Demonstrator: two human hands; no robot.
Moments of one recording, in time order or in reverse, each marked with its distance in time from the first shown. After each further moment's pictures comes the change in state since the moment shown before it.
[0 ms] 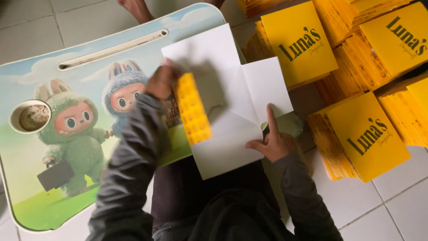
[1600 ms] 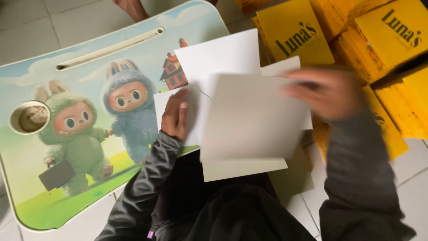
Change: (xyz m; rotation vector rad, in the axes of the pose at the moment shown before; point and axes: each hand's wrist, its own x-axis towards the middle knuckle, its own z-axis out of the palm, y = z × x) left_hand -0.107 0.036 0.046 -0.068 0.253 0.230; right_hand 0.037 -0.002 -0.153 0.261 0.251 -0.718
